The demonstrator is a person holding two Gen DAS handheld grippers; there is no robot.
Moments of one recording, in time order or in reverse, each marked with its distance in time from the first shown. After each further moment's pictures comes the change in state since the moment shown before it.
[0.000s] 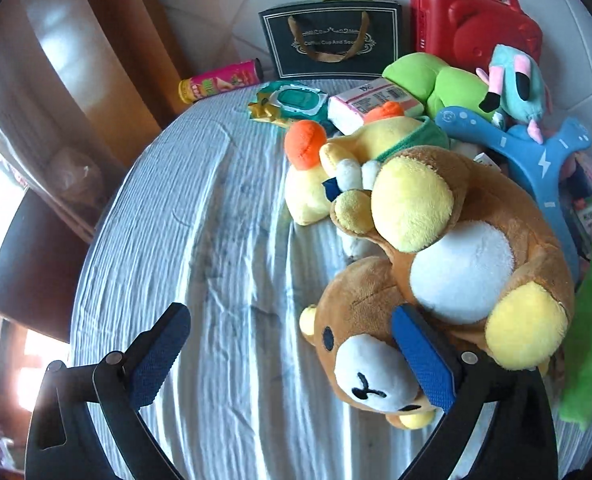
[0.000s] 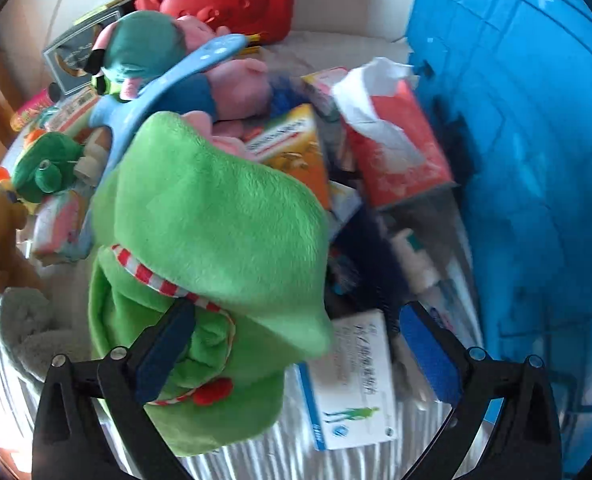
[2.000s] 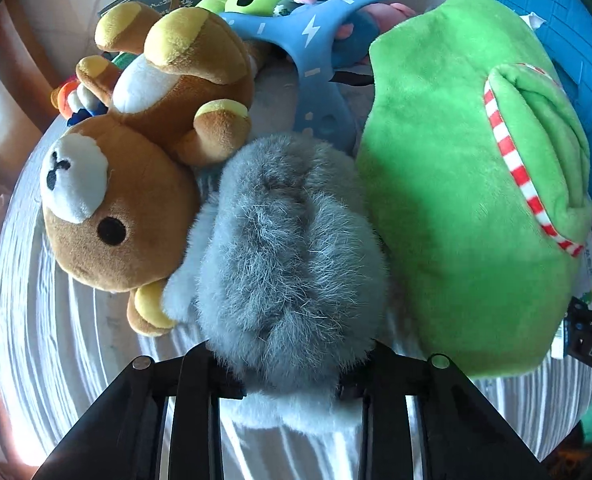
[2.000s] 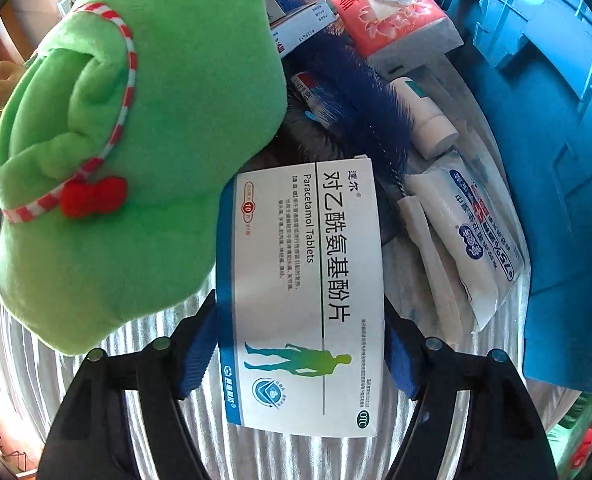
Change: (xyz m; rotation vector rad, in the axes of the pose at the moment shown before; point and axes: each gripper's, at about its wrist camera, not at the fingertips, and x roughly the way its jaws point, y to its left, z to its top) left arm -0.024 -0.175 -0.115 0.230 0.097 -0.225; right arm 0.064 -0.037 -0.110 -0.085 0.133 0.078
